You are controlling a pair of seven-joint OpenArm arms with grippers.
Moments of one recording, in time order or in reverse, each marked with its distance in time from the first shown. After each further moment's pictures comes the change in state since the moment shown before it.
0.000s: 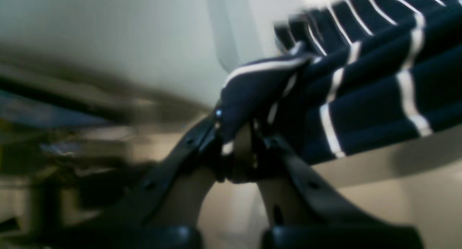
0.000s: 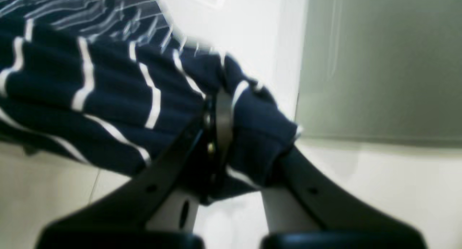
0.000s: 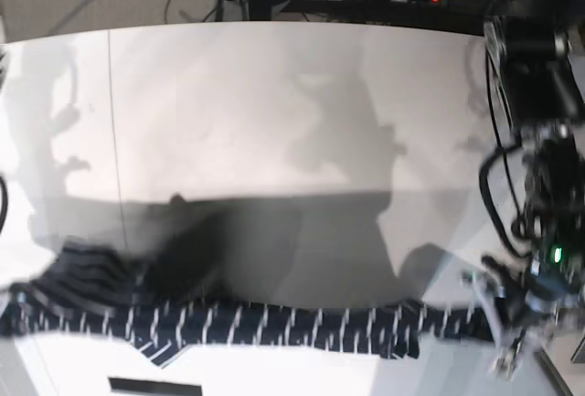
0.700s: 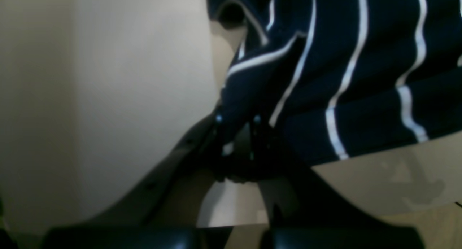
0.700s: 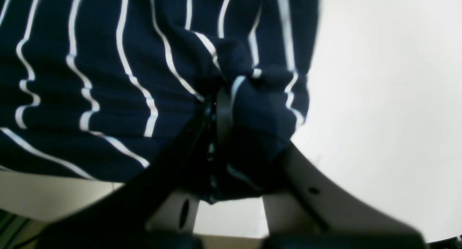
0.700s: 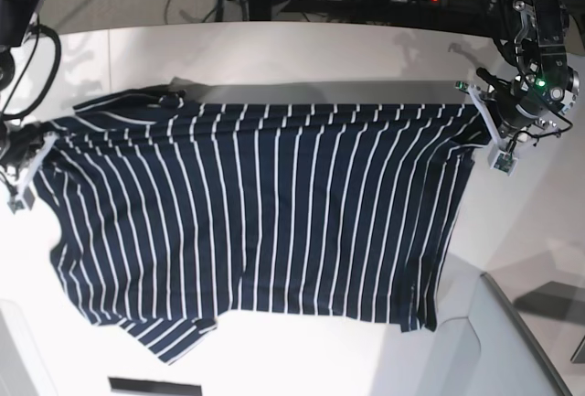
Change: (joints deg) left arm 34.4 -0.5 -10.9 -7.8 -3.0 0.0 -14.3; right arm -26.5 -8.7 7.8 2.1 -1.4 -0.9 -3.2
